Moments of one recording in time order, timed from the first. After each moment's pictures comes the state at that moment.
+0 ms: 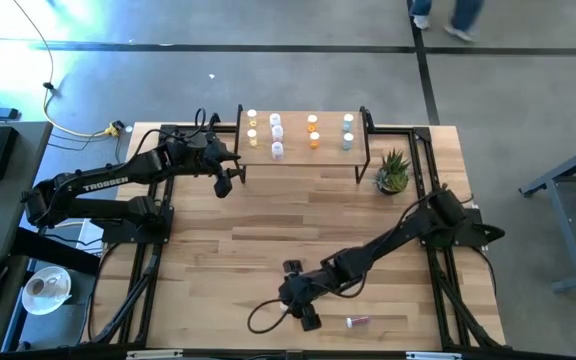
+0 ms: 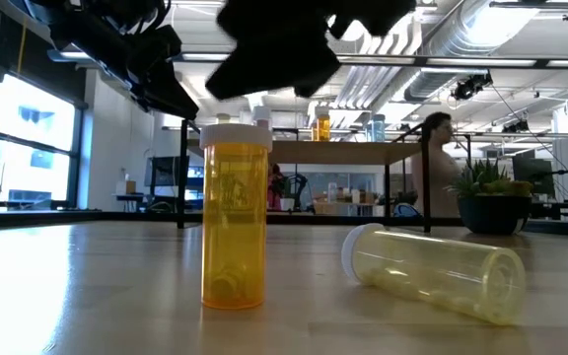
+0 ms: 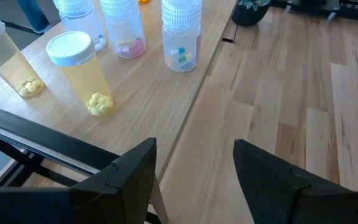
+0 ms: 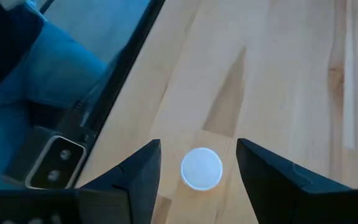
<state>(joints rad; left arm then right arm) 0.60 0.97 0.64 -0.24 0.09 0.08 0.47 2.02 1.42 -0.14 0.00 0.18</state>
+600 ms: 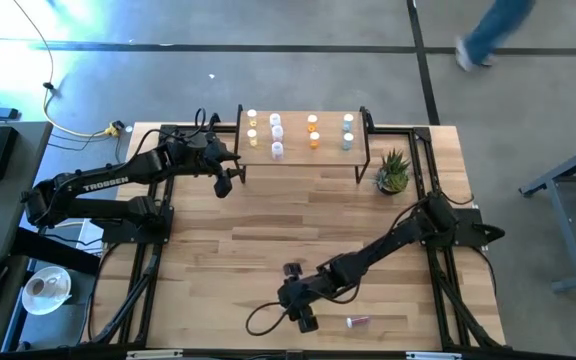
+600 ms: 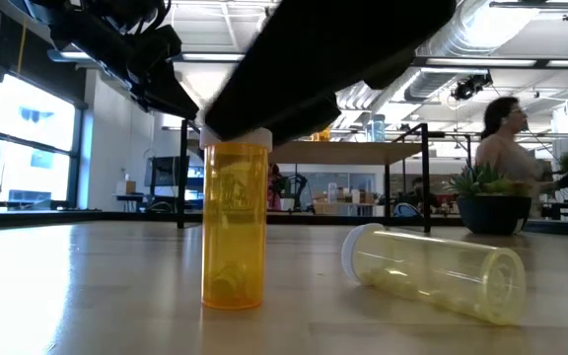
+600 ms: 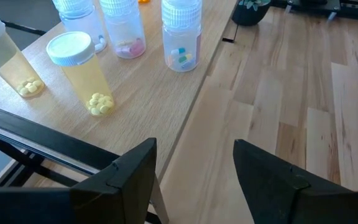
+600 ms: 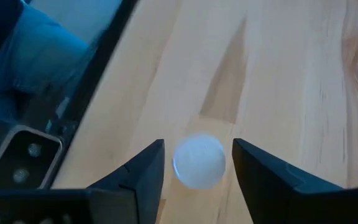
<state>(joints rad) 0.60 0.97 0.64 -0.24 0.09 0.08 0.48 2.08 1.42 -0.12 0.03 0.21</state>
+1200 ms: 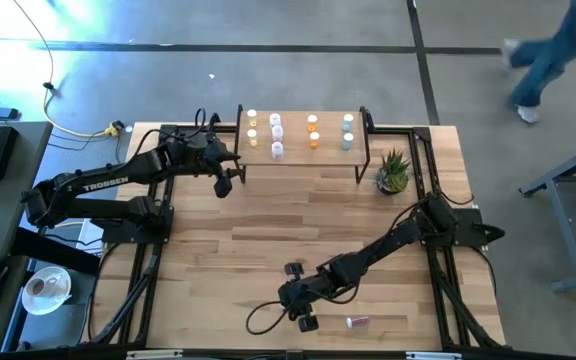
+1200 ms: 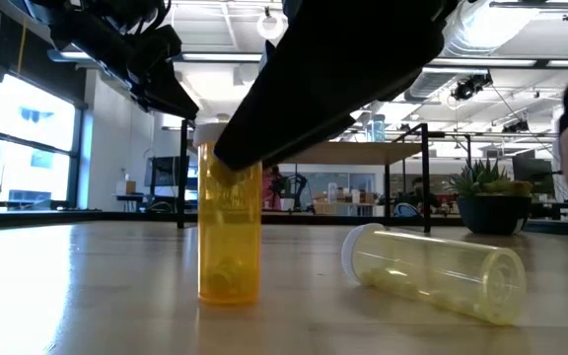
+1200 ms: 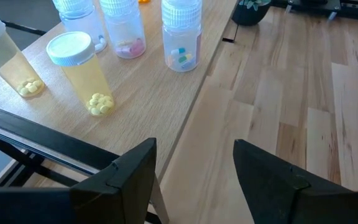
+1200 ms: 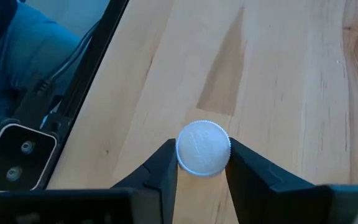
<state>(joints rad) 0.60 0.97 0.64 -0.24 0.09 0.08 0.48 2.09 1.42 -0.14 0.03 0.24</state>
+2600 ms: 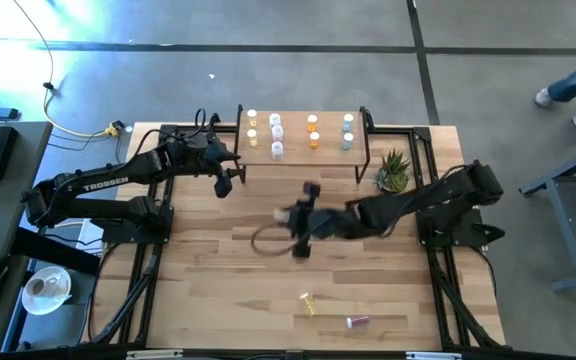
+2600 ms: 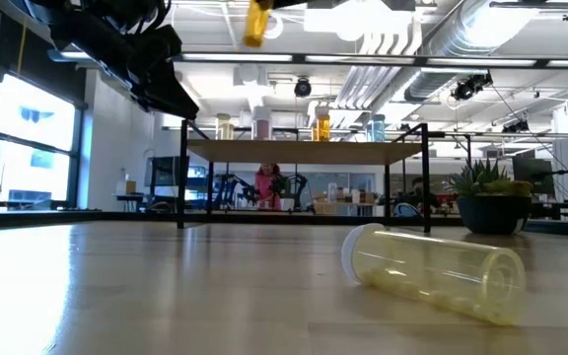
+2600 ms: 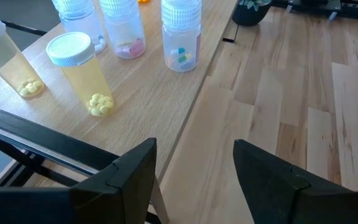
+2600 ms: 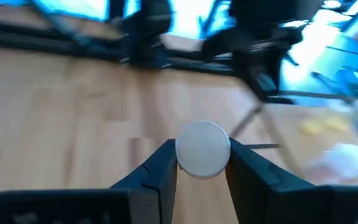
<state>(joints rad) 0.60 0.97 0.64 -0.24 0.09 0.08 0.27 1.66 1.42 -0.29 0.52 -0.04</state>
